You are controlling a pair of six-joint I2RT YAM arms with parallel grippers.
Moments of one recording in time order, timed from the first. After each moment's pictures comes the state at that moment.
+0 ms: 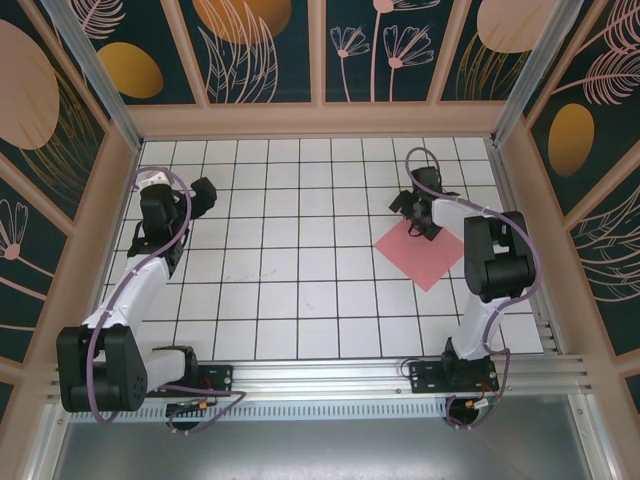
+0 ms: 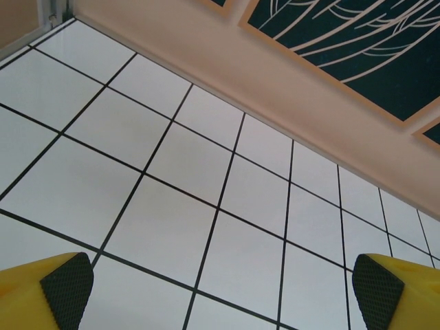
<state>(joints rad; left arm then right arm) 0.00 1.21 0.73 0.07 -0.01 -0.53 0.19 1.87 1.13 -0.33 0.07 0.79</state>
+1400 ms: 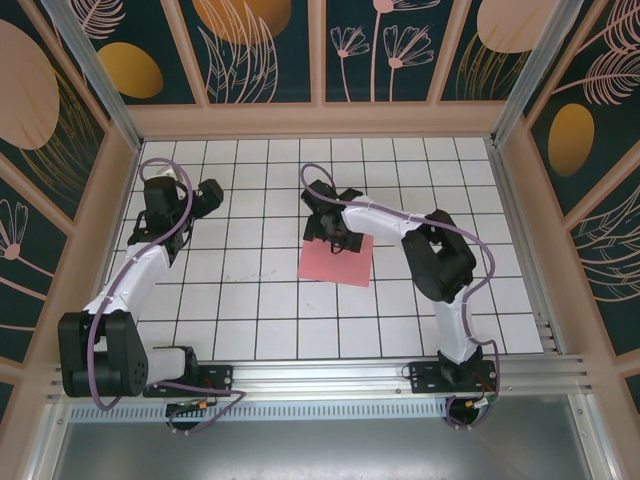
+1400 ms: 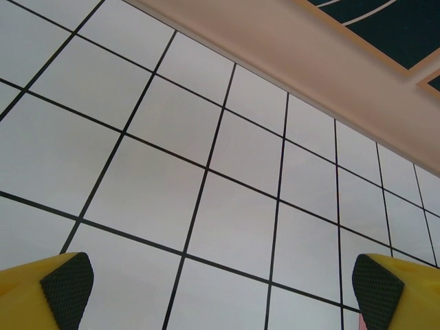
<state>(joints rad) 0.00 1.29 0.81 -0.06 0.08 -0.52 0.76 2.06 1.53 -0.78 0.15 0.92</state>
